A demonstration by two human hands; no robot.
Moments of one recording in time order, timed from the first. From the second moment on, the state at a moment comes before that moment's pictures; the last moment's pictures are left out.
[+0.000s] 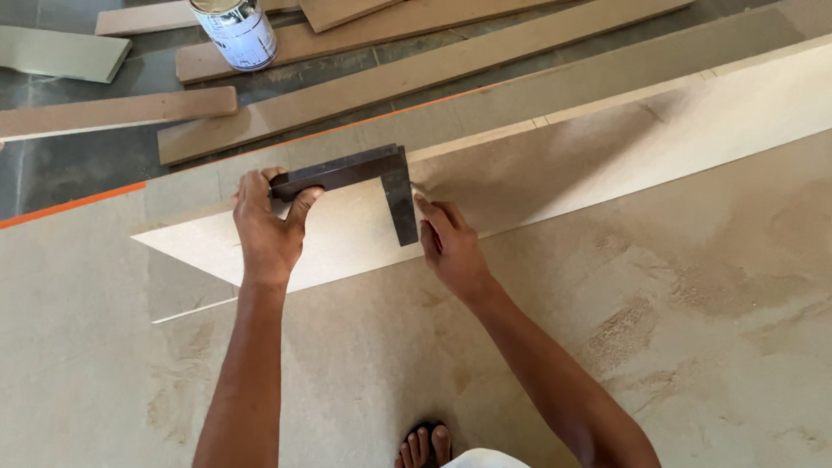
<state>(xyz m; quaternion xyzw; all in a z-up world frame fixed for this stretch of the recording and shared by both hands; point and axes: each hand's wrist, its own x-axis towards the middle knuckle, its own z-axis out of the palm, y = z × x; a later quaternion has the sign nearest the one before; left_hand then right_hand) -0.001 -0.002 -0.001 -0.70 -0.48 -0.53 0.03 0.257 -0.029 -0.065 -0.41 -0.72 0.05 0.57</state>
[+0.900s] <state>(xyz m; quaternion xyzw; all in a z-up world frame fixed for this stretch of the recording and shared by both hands) 0.000 -0.010 0.012 -0.70 -0.47 -0.53 -0.01 0.270 -0.038 -0.022 -0.38 -0.69 -0.04 0.61</state>
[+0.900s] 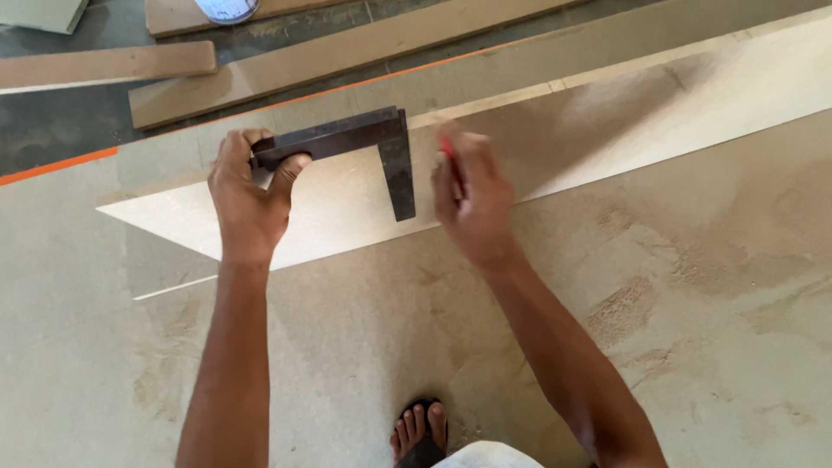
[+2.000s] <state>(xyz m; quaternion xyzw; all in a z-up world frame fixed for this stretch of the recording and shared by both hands) 0.025 -0.017 0.004 -0.72 -0.60 -0.32 0.14 0.306 -0.058 0.006 -0.44 -0.41 0.29 0.75</state>
